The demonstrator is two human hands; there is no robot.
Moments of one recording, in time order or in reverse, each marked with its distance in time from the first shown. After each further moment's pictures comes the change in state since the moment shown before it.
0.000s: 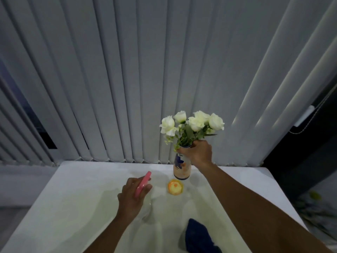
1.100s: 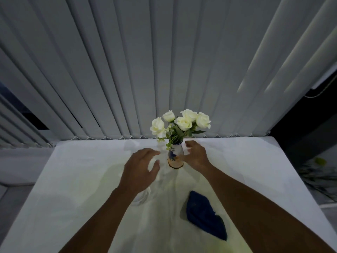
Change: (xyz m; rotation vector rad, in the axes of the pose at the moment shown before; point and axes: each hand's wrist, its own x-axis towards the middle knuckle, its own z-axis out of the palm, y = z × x) left_hand 0.014 0.031 0.015 0.355 -0.077 0.420; right_hand -0.002 0.125 0.057 -0.046 -0.296 0.058
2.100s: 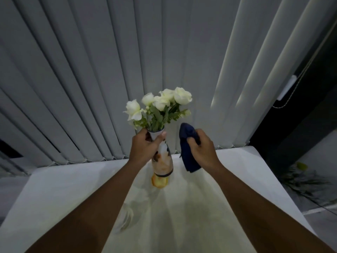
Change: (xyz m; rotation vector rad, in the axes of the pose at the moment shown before) left_hand 0.132 0.094 0.007 -0.552 0.099 -0.338; right_hand -0.020 -0.035 -0.123 0.147 0.249 -0.277
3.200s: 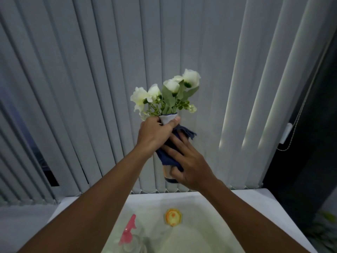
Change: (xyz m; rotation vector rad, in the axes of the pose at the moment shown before) left_hand -0.018 0.184 -0.104 0.024 0.126 0.216; right_hand -0.037 -0.146 -0.007 -0.365 0.098 -1.154
